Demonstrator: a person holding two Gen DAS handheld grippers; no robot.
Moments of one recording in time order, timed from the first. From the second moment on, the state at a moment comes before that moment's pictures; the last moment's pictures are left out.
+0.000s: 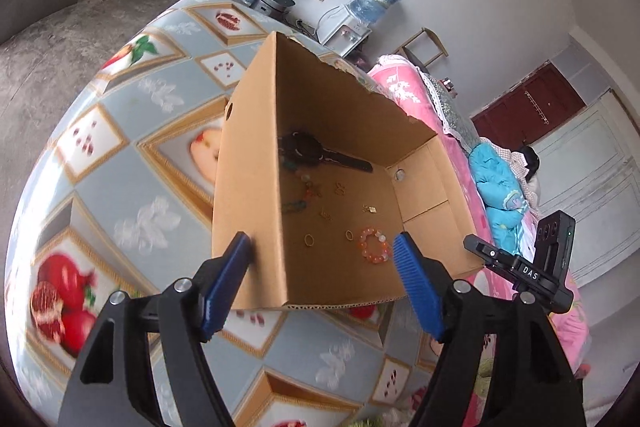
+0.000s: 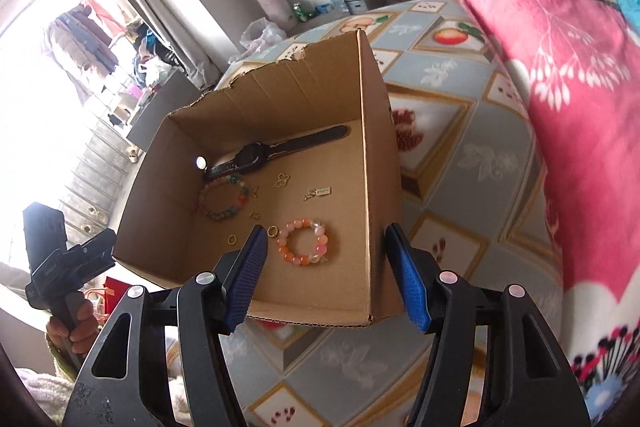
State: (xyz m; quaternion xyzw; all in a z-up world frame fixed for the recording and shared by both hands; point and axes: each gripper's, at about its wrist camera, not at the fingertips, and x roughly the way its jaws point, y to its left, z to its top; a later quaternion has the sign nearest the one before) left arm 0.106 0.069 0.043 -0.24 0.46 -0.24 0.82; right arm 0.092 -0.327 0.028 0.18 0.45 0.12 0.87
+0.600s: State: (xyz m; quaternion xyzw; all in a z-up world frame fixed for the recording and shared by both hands) left arm 0.003 0.059 0.098 -0.11 0.33 -0.11 0.93; right arm -0.007 -0.312 0.068 0.13 0.34 0.06 0.93
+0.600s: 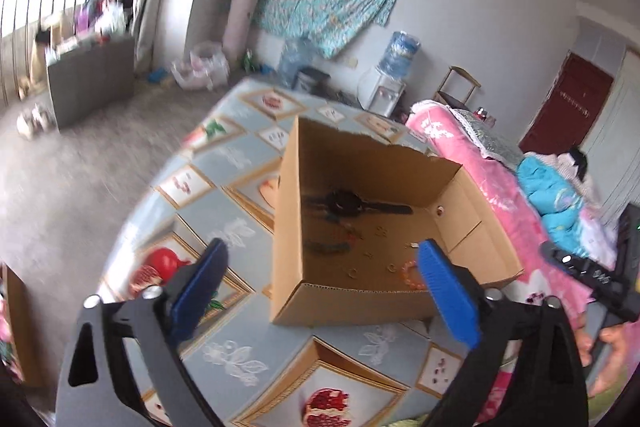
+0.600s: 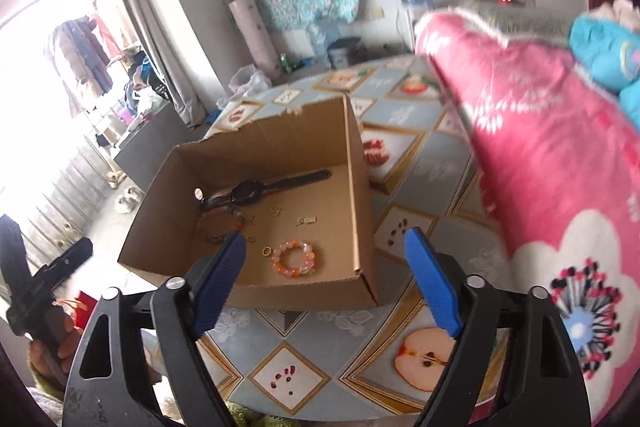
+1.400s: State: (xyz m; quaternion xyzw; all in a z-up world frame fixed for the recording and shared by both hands) left arm -0.001 -0.001 0.046 -0.01 0.43 -0.01 0.90; right arm -0.009 -0.229 0.038 0.02 0.39 0.01 0.92
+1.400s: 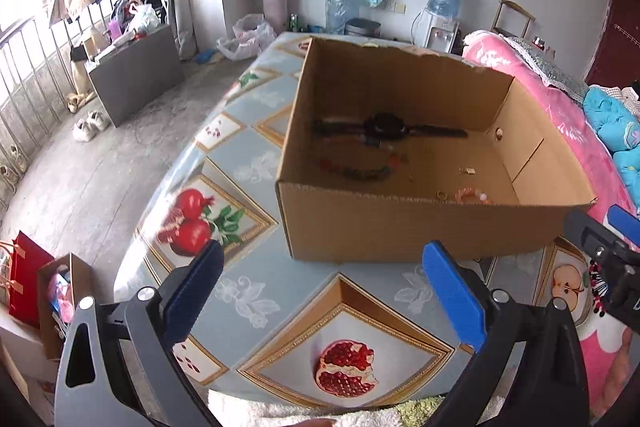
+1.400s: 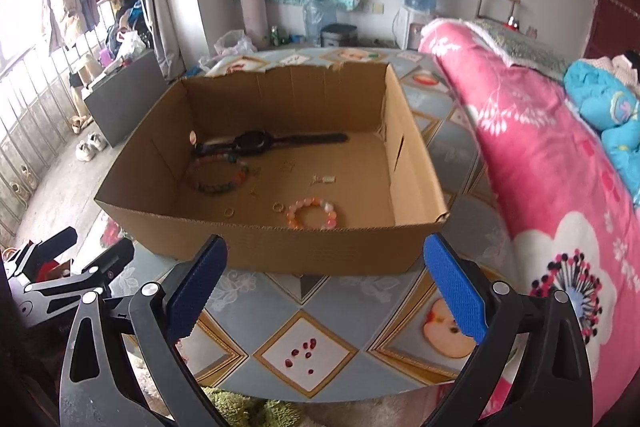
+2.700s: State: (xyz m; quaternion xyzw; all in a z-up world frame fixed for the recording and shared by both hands) left arm 0.008 -0.013 0.031 -0.03 0.47 -0.02 0.88; right arm -0.002 -0.225 0.016 0.02 0.43 0.01 0.90
